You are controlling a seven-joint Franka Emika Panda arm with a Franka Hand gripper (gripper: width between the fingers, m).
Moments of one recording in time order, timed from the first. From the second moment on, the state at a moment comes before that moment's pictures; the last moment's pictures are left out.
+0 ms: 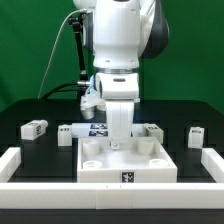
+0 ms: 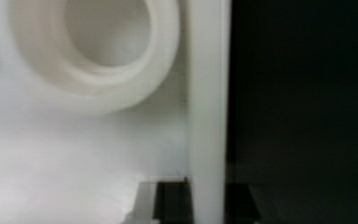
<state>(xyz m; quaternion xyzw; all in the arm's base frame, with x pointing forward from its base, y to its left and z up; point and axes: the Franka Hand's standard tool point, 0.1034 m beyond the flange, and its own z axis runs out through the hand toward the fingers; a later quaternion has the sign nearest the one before) 0.443 -0.010 0.010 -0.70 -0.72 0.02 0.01</state>
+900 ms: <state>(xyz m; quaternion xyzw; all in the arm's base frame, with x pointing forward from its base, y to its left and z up) 0.486 0.062 0.010 -0.71 -0.70 -0.01 0.01</state>
